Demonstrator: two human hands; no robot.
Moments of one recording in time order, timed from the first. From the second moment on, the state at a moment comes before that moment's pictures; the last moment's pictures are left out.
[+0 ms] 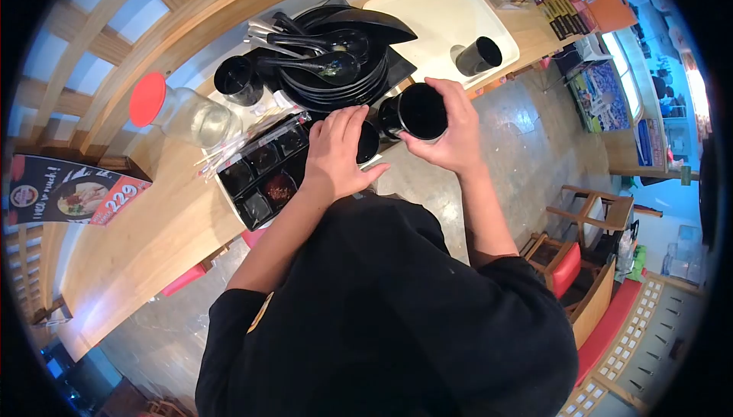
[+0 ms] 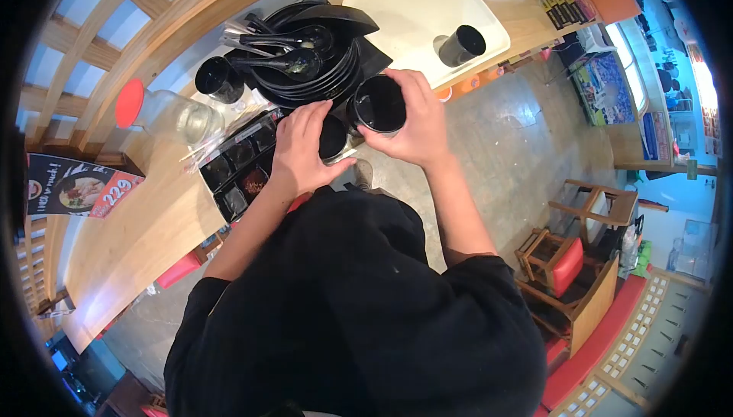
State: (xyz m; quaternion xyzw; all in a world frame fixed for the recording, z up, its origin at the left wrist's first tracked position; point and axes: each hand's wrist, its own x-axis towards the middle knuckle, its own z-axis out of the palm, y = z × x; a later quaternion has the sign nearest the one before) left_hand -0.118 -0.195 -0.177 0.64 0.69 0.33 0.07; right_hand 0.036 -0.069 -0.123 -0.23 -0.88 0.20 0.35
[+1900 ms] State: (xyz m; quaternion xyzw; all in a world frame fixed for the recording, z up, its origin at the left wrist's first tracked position) left_hand -0.262 -0.367 -0.259 0.21 0.80 0.57 0.03; right_hand -0.199 -0.120 -0.138 -0.05 -1.00 0.06 0.01
